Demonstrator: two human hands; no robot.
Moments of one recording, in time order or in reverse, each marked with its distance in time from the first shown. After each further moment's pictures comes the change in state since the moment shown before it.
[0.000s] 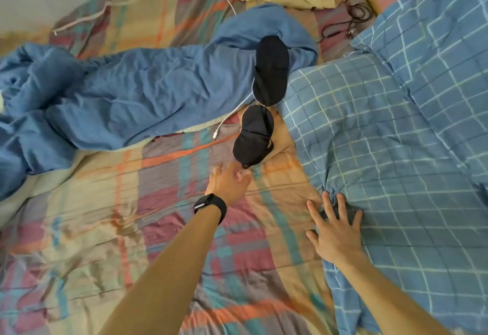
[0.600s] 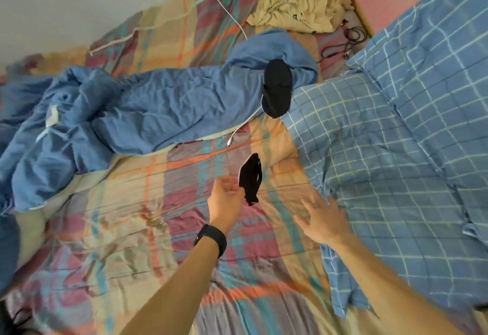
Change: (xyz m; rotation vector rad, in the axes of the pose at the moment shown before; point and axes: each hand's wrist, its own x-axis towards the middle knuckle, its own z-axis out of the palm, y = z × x) left_hand -0.125 0.017 -0.043 -0.505 0.295 -0.077; right_hand -0.043 -0.024 -0.087 0.314 -0.027 -0.067
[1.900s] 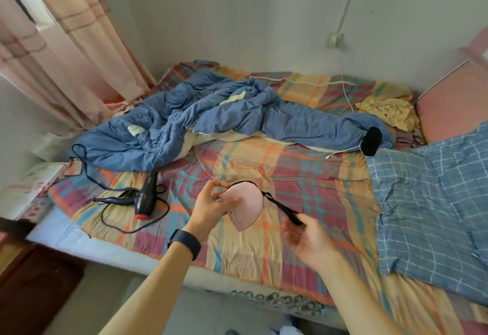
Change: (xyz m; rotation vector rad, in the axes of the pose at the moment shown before) left_hand -0.350 -0.296 -0.451 -0.652 0.059 0.220; right_hand -0.460 -0.369 0.154 1.650 -0.293 0.045
